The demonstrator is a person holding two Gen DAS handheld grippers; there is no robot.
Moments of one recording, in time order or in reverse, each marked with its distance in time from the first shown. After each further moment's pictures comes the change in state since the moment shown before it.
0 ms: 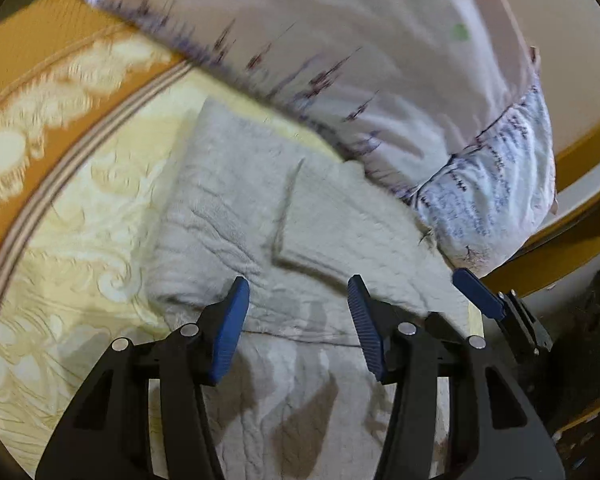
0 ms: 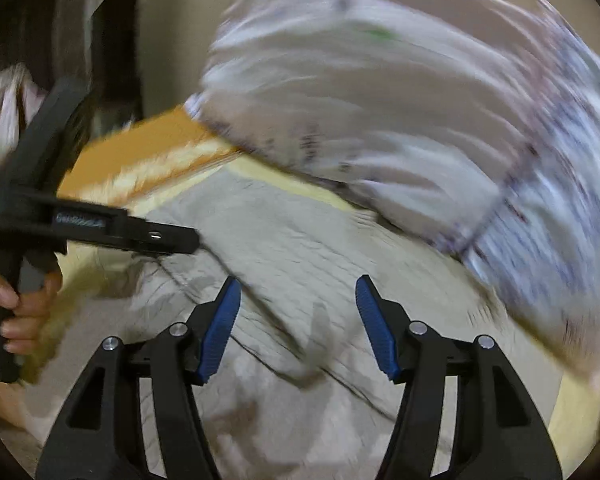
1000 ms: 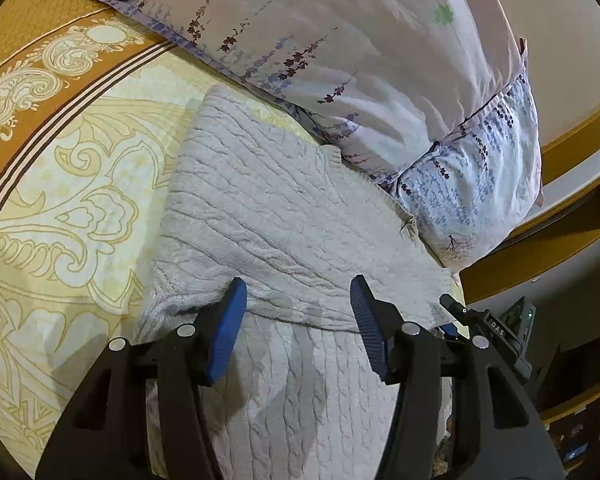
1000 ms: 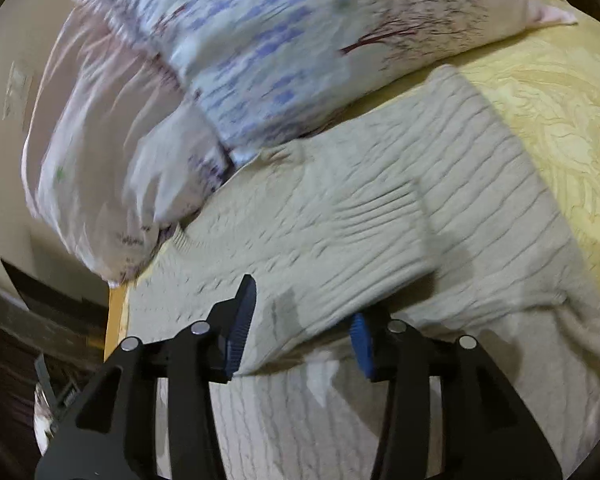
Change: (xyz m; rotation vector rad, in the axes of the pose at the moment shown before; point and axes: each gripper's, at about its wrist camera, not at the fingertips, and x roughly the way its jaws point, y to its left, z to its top) left arm 0.008 -0.013 -0.004 0.019 0.033 -0.063; right arm -0.022 -0.221 -0.175 1.217 0.005 0.107
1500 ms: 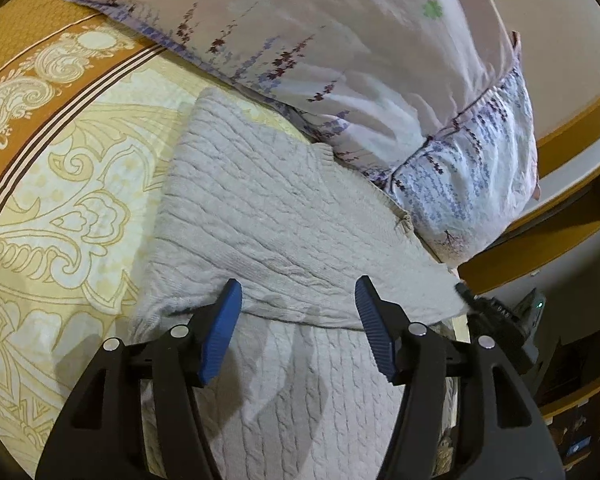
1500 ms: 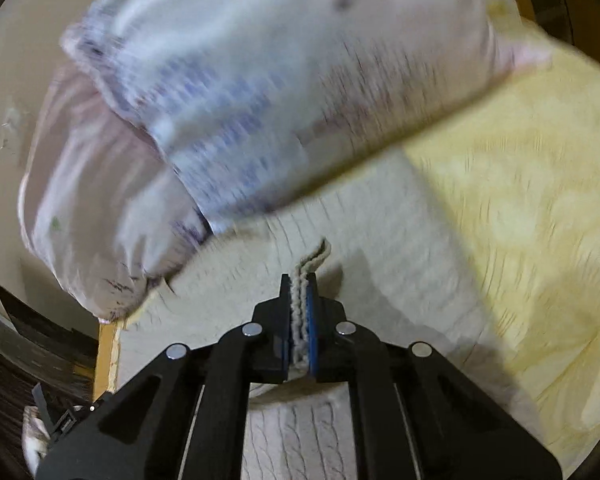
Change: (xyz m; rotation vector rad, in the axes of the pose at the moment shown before) left arm 0.000 -0.006 0.000 0.035 0.006 -0.010; right arm -0.031 -0.010 0.032 -0.069 -0.178 -0.066
